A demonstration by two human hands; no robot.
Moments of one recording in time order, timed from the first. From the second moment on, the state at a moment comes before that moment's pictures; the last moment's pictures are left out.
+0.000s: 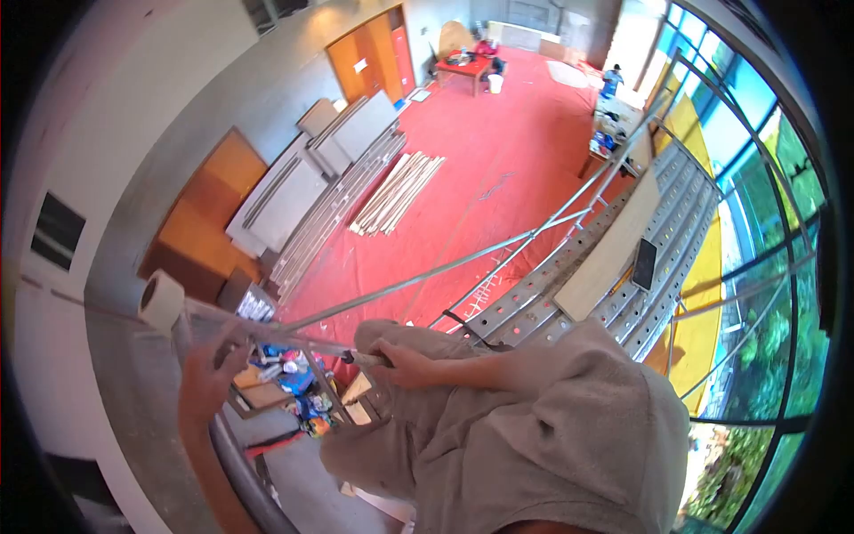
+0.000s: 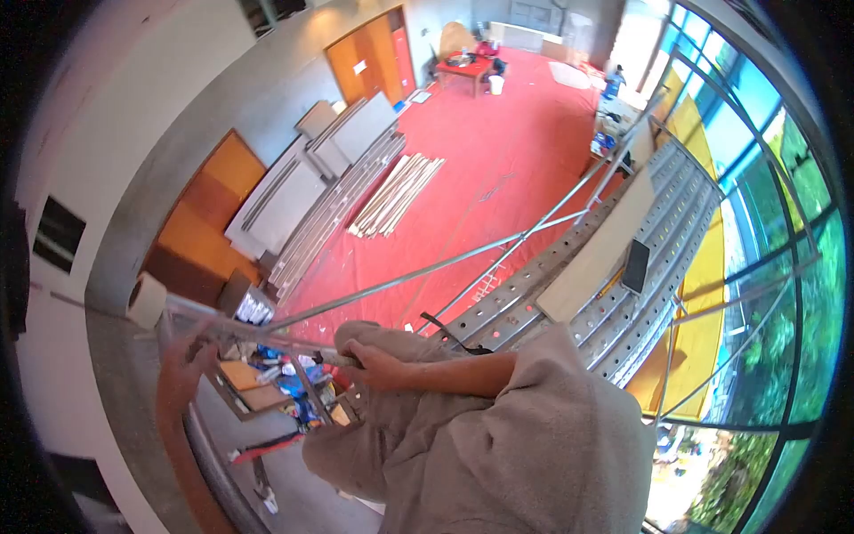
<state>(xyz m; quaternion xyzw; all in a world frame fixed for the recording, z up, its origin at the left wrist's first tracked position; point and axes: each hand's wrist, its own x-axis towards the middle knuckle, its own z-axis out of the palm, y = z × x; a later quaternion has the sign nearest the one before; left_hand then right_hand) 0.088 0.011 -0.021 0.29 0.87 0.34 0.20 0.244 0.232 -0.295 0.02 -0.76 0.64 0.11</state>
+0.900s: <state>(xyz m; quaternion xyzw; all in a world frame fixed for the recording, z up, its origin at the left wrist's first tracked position) 0.080 0.011 -0.024 0.28 0.91 0.16 0.25 0.260 0.198 -0.307 0.11 -0.76 0.61 -0.18</state>
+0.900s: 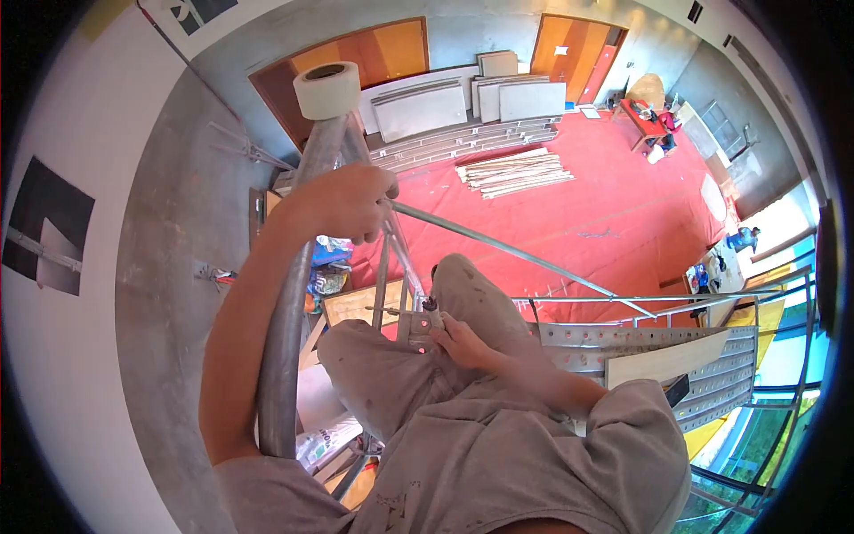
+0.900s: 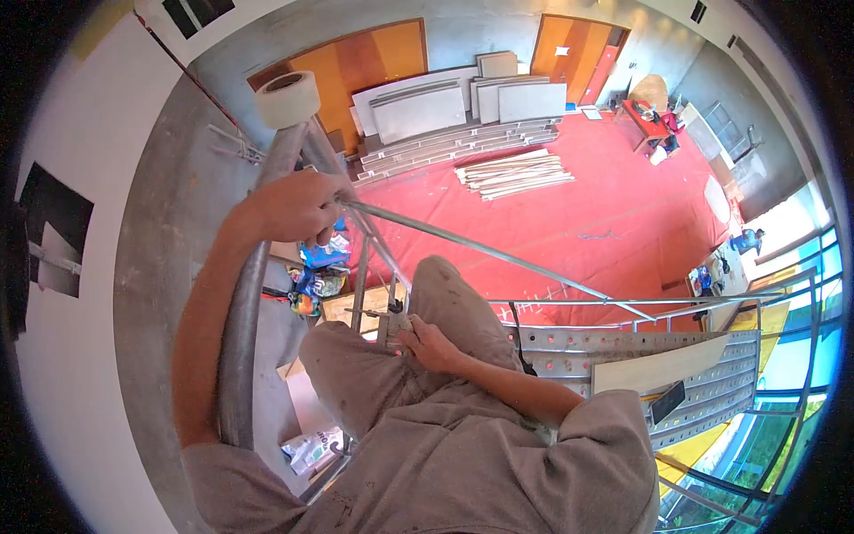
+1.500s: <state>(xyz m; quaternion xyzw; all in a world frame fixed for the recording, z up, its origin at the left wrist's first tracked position) 0.068 0.006 -0.045 0.34 0.93 0.14 0.01 0.264 0.198 -0.317 0.09 -0.78 0.60 -0.17</state>
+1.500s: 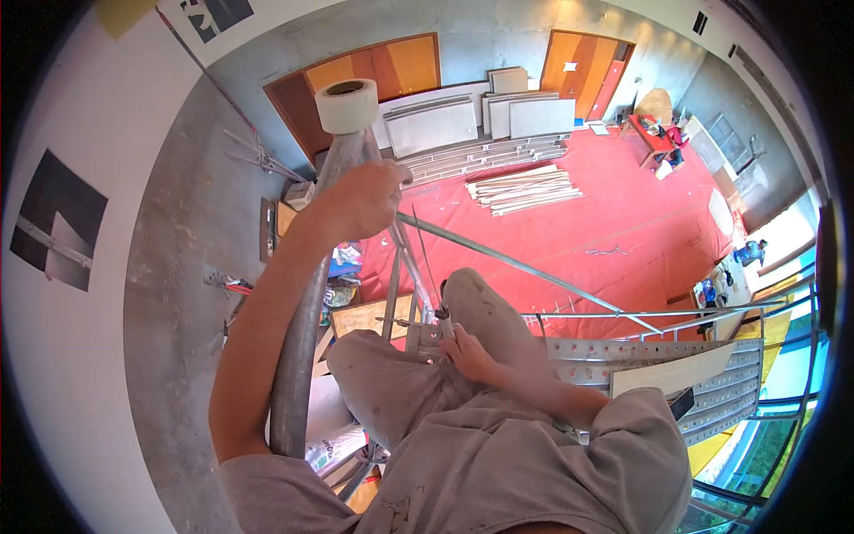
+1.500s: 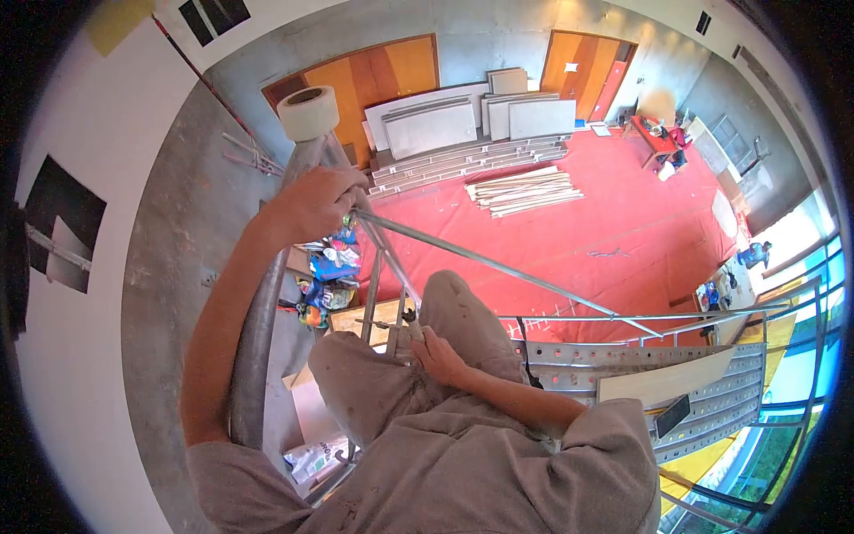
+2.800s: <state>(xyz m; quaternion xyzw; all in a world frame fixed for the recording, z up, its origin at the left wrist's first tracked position) 0.074 0.006 -0.046 0.34 0.94 0.04 0.03 0.262 0.194 -0.336 0.12 -0.84 0.52 -0.08</state>
